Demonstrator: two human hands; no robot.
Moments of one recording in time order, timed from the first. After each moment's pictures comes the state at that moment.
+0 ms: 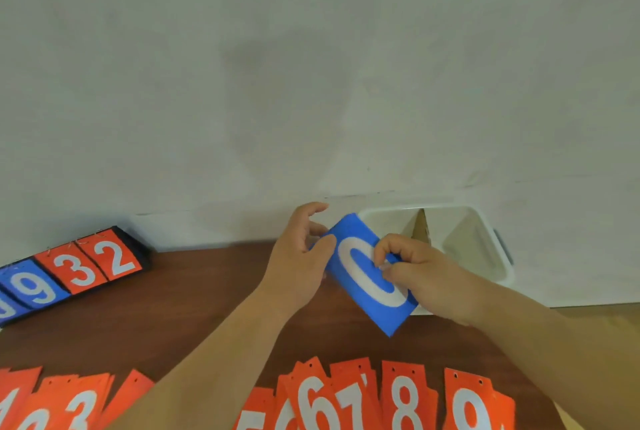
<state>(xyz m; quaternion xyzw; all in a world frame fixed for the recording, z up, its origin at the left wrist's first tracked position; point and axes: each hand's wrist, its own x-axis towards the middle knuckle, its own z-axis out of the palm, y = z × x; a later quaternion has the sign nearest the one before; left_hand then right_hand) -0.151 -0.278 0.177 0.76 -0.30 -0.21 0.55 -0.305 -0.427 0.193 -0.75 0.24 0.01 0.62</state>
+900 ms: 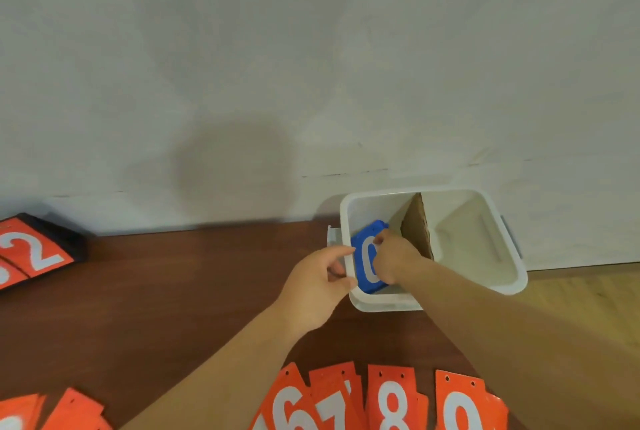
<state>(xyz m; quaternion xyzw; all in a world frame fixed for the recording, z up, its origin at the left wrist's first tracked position) -0.132 -0.328 0.052 0.79 -0.34 -0.33 0.38 -0.213 -0.487 0.068 -0.89 0.28 0.36 0.05</state>
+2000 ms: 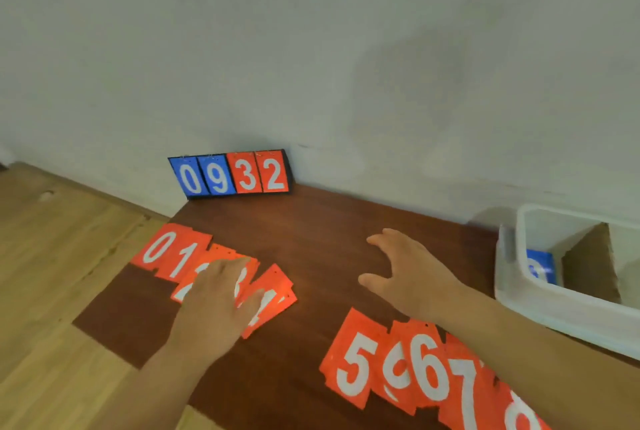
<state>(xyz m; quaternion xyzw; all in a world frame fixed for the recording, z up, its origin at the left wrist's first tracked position) -0.140 0.111 0.121 0.97 -0.14 0.02 0.19 -0.200 -0.212 0.160 -0.96 0.06 0.07 0.26</state>
